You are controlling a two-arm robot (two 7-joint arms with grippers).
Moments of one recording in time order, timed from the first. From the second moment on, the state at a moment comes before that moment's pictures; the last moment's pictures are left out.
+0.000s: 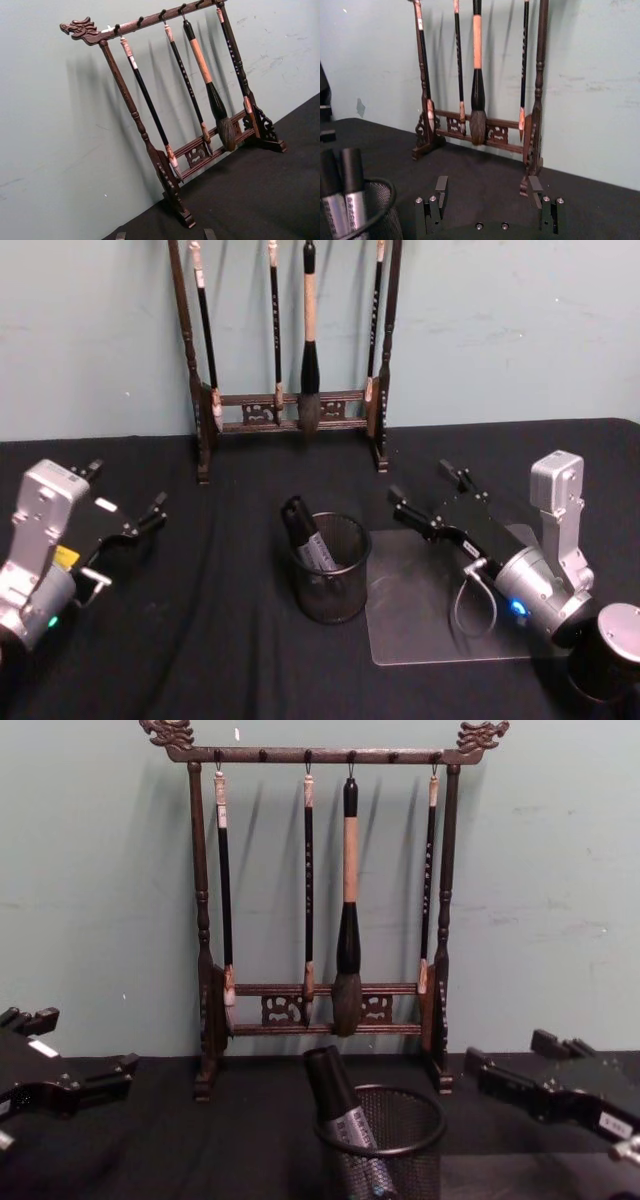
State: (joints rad) left arm -0.20 0.60 0.45 -1.41 -0.25 -0.12 0.03; right arm 0.30 0.25 -0.29 -1.10 0.36 -0.30 0.46
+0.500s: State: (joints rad) left arm -0.20 0.60 0.45 -1.41 -0.25 -0.12 0.03; right arm 0.30 0.24 -0.27 -1.06 0.34 -0.28 0.46
